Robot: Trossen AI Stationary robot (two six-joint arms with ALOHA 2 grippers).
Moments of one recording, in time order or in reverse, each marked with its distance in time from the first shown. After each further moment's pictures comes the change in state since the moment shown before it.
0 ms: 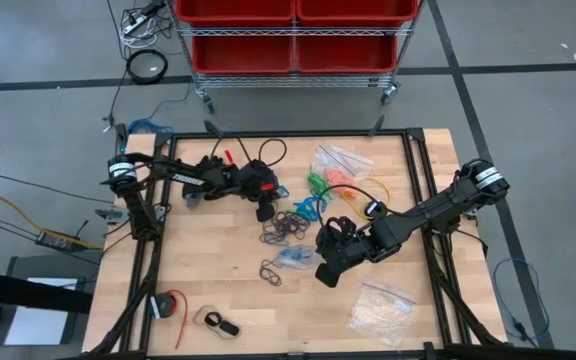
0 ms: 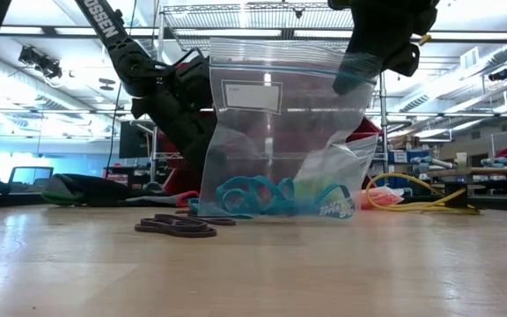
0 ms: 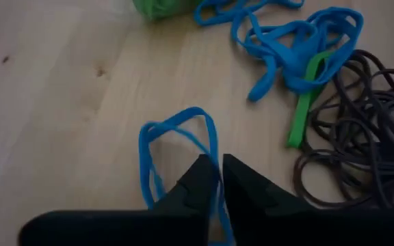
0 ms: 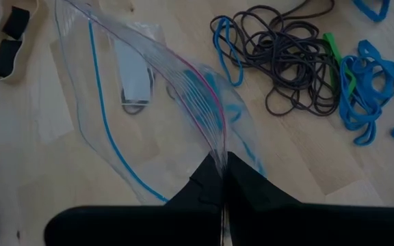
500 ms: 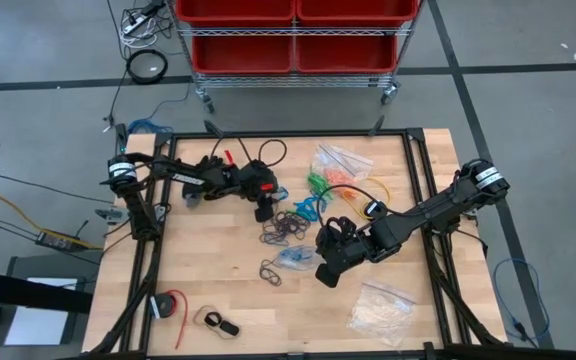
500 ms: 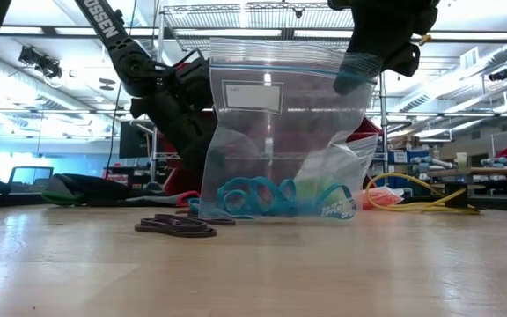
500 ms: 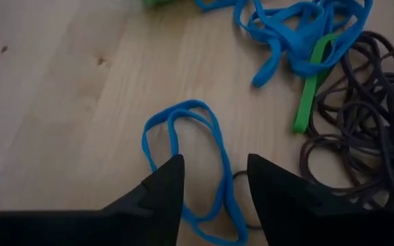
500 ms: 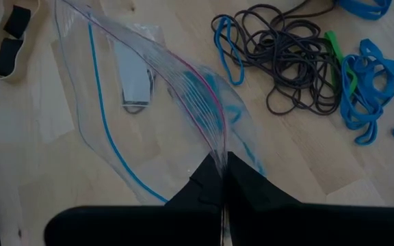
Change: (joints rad) left arm 0.002 -0.001 0.000 -0.031 -0.008 0.025; right arm 0.000 0.000 0.000 0.000 -0.003 0.000
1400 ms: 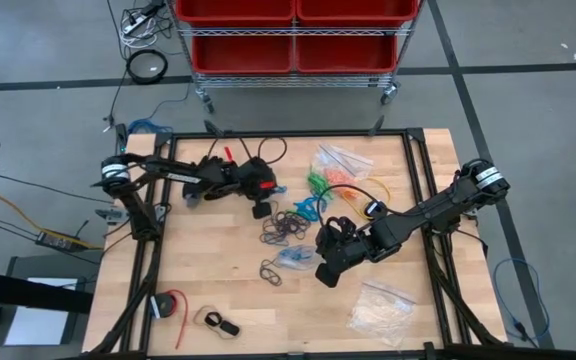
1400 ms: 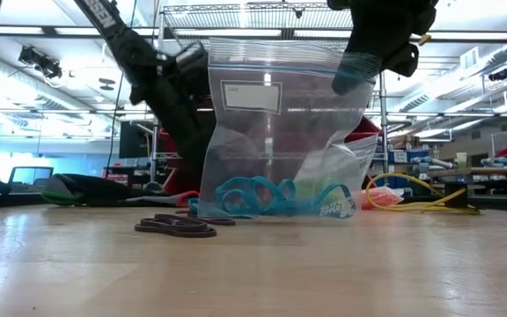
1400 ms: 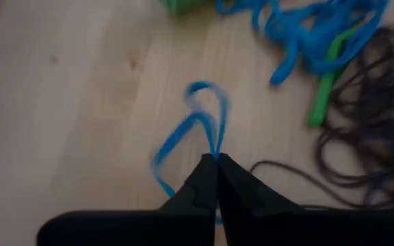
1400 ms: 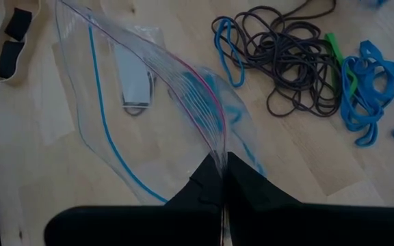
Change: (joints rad) left arm -0.006 -0.060 0.035 -0.125 -0.080 0.051; right arm -0.002 0.000 0.000 0.004 0.000 -0.001
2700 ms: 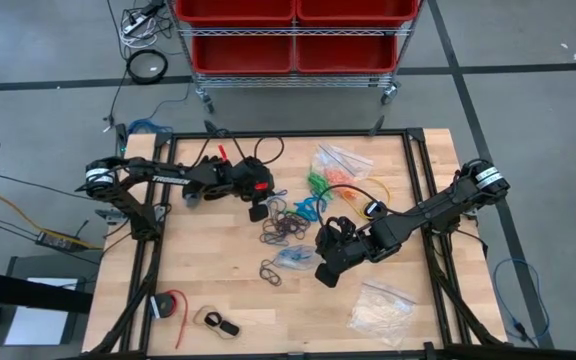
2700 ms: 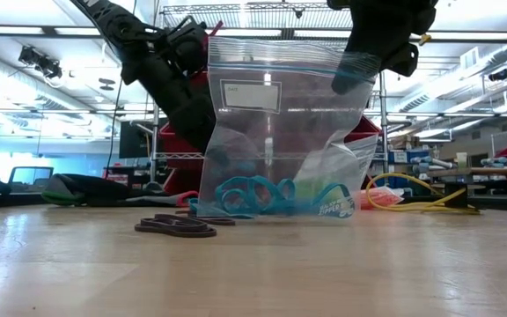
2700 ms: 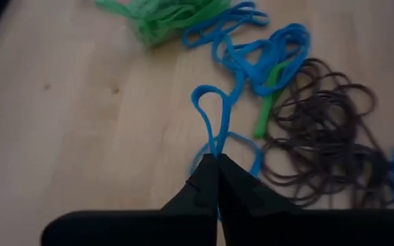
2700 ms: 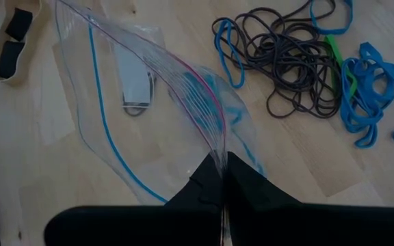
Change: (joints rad) left arm -0.041 -0.116 0.006 -0.081 0.038 -0.024; right arm 0.000 0.000 0.000 0.003 0.003 -0.005
